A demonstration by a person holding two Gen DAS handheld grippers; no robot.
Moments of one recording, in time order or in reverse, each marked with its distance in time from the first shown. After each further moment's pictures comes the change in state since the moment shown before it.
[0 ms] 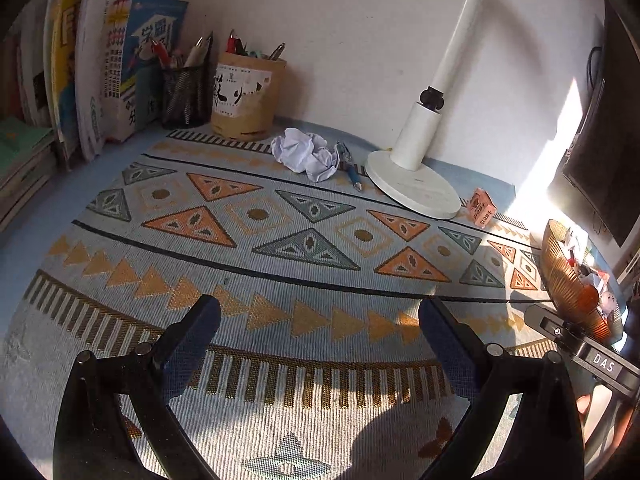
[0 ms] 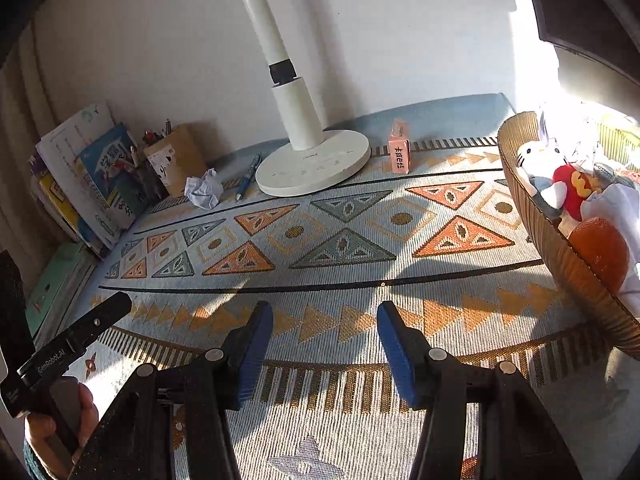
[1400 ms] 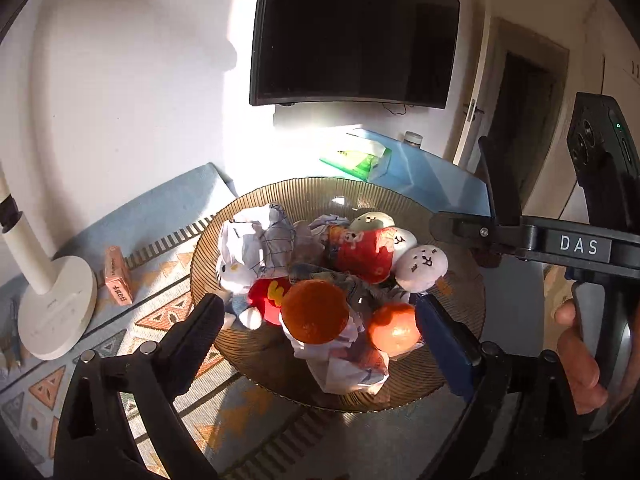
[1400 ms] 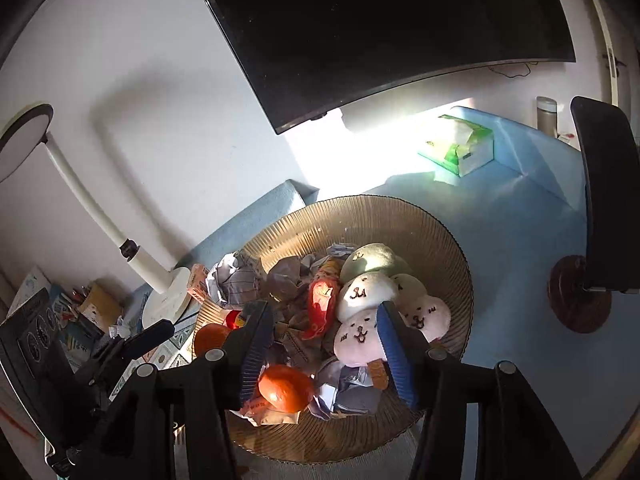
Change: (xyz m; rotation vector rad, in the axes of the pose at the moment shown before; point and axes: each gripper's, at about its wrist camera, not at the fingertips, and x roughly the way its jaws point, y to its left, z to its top) left arm 0.027 -0.328 0.003 0.639 0.103 -0.590; right arm -0.160 -0.206 0.042 0.361 -0.178 -0.203
